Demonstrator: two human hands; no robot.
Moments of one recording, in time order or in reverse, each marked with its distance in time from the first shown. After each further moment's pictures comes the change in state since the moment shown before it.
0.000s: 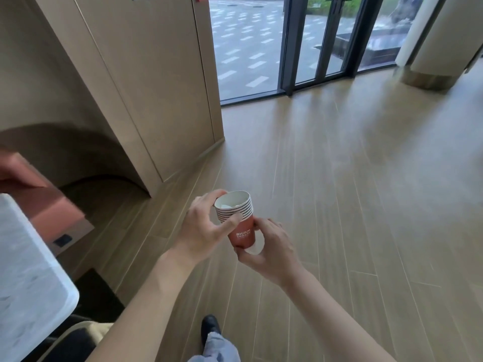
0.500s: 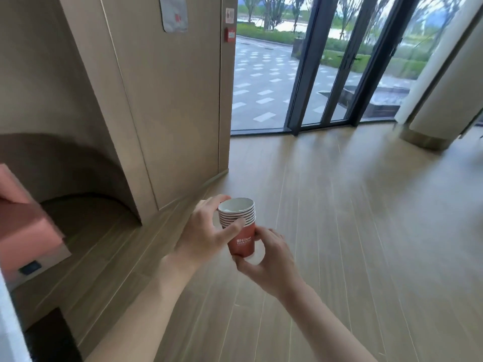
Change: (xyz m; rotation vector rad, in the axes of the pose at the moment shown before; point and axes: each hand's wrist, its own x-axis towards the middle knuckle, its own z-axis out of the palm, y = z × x) left_hand 0.172 -0.069 -0.076 -0.089 0.085 0.028; right_hand 0.194 -0.027 0.058 -0.060 -0.018 -0.021
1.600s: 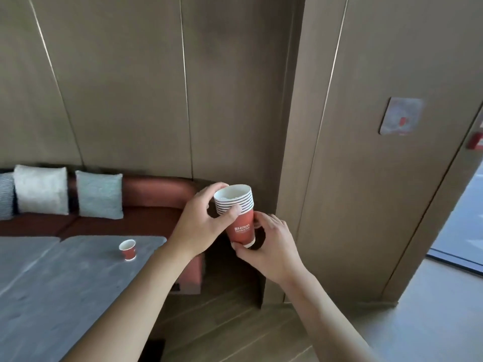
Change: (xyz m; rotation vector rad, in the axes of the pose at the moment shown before) left_hand 0.197 -0.134 -0.366 0.269 0.743 -0.115; right_hand 0.432 -0.253 0.259 0.295 -0.360 -0.779
